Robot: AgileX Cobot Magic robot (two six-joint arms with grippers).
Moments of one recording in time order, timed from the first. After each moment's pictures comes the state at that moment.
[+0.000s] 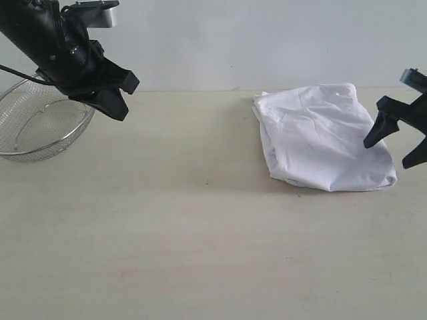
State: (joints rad) left arm -0.26 1.80 -1.48 -0.32 0.99 0.35; right arm -0.41 2.24 -1.69 0.53 1.15 -0.33
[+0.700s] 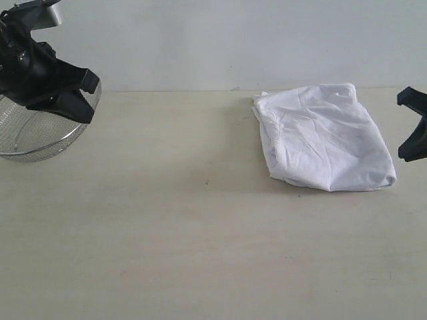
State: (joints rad) left arm -0.15 1.60 -1.23 -0.43 0.87 0.37; right arm -0.42 1.77 -1.15 0.63 0.91 -0.34
